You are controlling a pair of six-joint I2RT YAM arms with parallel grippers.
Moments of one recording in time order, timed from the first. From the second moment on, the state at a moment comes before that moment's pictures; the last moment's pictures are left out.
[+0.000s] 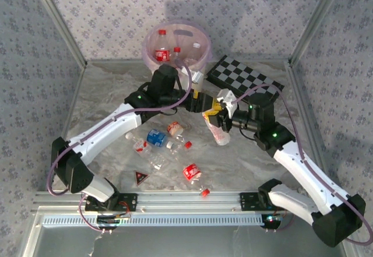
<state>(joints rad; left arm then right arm) -0.79 1.51 1.43 -0.34 0.51 -0.48 0.50 0.95 0.86 -0.19 -0.54 -0.13</state>
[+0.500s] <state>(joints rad) -0.81 1.52 1.44 -0.32 0.49 -0.46 0.51 0.95 0.85 -0.16 -0.49 -0.09</state>
